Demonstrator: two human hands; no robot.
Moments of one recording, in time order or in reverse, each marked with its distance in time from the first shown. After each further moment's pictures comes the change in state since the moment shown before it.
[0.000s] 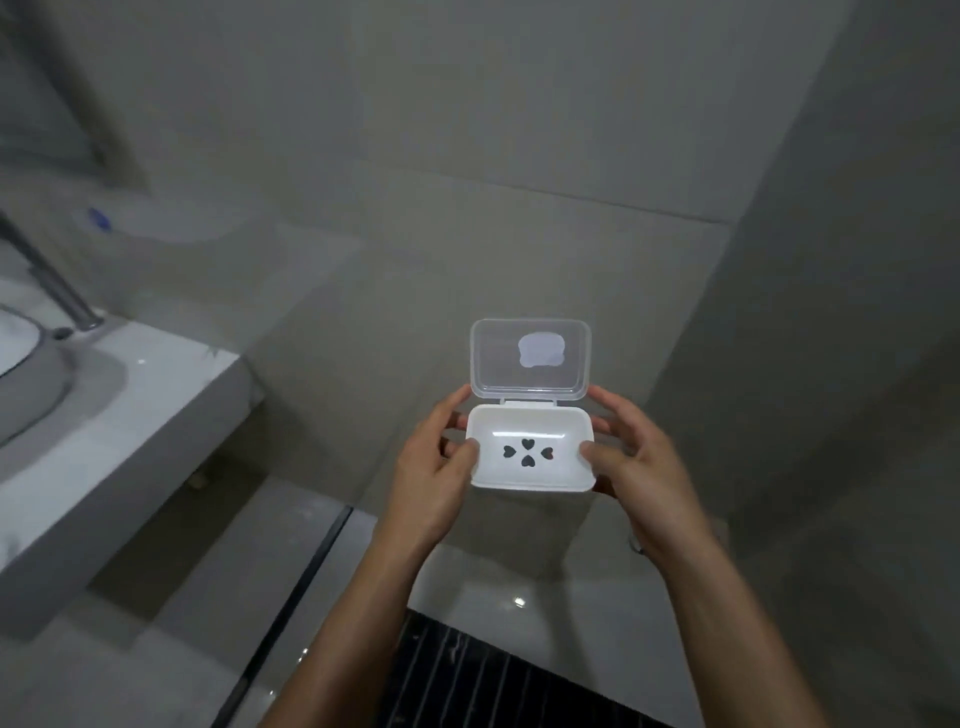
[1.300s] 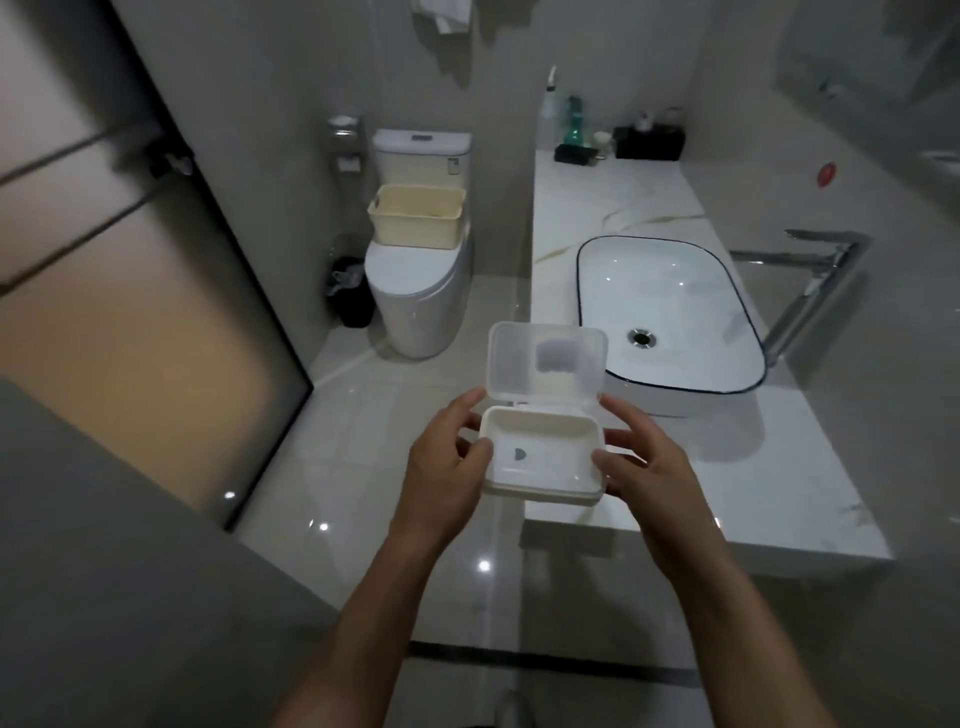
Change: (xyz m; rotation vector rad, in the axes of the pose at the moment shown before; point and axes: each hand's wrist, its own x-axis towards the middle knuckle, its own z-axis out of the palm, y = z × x) left_hand -0.125 -0.108 -0.562 0.212 1.244 -0.387; right_hand -0.028 -0.011 0.708 -0.231 -1.302 -0.080
